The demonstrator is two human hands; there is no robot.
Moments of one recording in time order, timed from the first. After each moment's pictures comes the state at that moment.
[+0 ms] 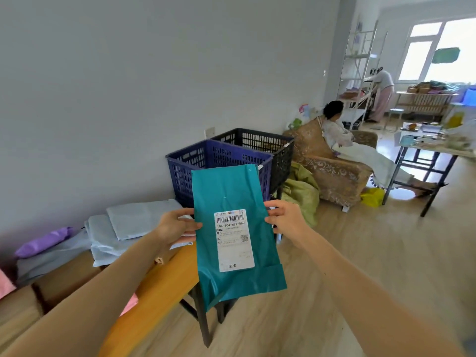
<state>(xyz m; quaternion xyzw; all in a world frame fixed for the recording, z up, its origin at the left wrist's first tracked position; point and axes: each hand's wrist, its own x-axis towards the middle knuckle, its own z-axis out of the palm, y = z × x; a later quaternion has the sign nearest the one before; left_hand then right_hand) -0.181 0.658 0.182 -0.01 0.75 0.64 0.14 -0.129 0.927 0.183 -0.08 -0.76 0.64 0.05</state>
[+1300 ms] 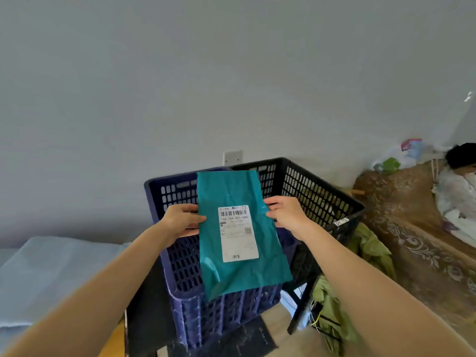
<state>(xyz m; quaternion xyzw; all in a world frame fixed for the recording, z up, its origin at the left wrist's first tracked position) -0.609 0.846 0.180 -0.19 0.70 0.68 0.00 -0.673 1.099 0.207 0.06 -0.81 0.57 -0.11</state>
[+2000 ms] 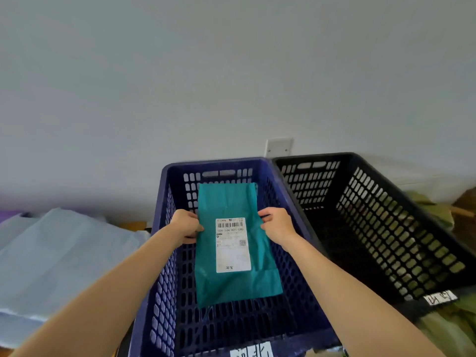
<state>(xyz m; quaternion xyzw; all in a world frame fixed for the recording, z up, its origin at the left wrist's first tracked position) -0.735 0.798 0.101 -0.45 0.69 0.56 -0.01 -0.857 0.991 0.088 0.16 -0.86 0.45 -0.19</state>
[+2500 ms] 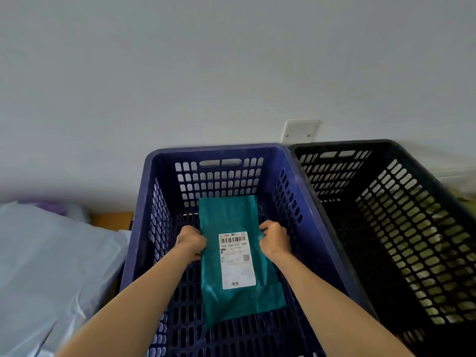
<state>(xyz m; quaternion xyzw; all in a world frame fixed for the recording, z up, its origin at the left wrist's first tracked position) -0.800 0.764 -0.018 -0.53 0.65 0.54 0.06 -0.900 0.938 -0.002 0.12 -0.93 0.28 -0.21</state>
